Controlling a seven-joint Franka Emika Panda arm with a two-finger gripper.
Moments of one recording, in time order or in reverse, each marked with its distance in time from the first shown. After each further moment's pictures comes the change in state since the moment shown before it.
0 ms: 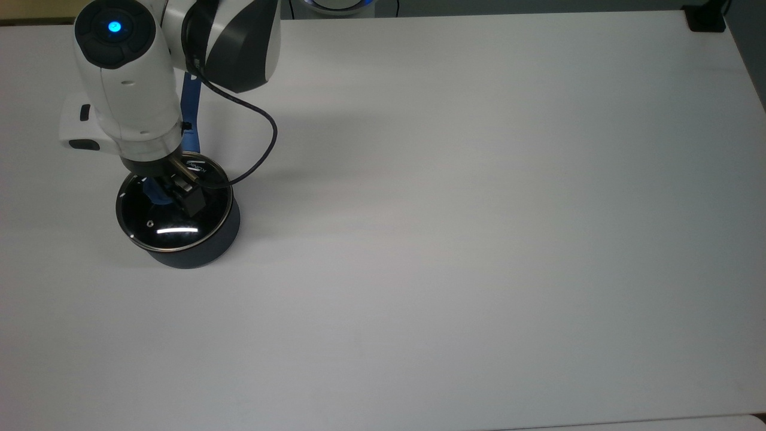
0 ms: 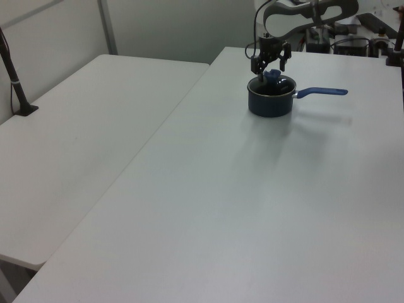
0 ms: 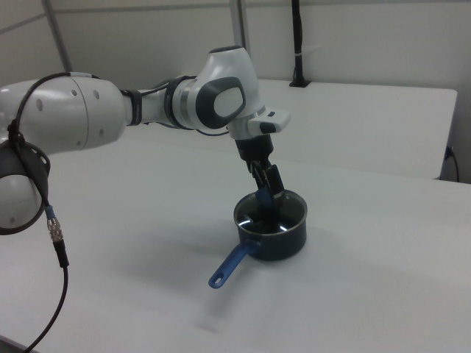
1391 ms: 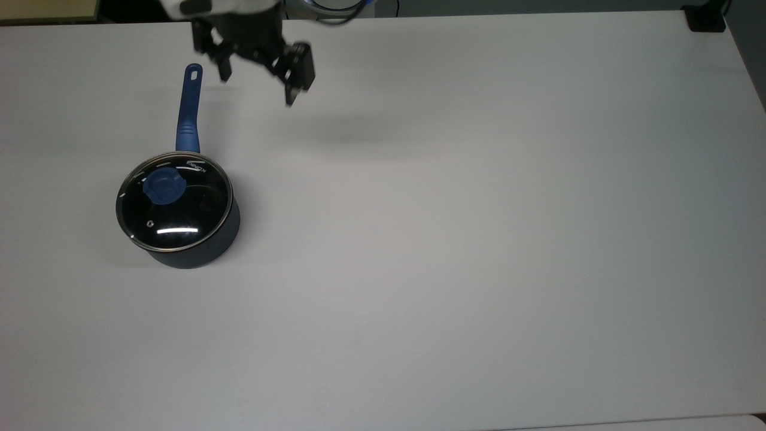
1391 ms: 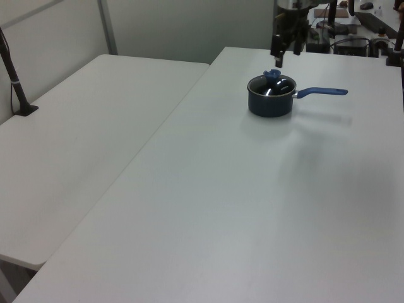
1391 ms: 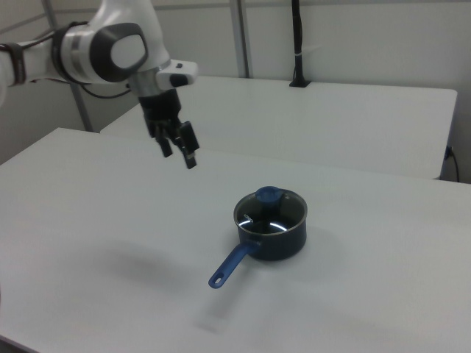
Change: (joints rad) arm 0.190 -0.497 0.038 -0.372 0.010 -0.110 -0.181
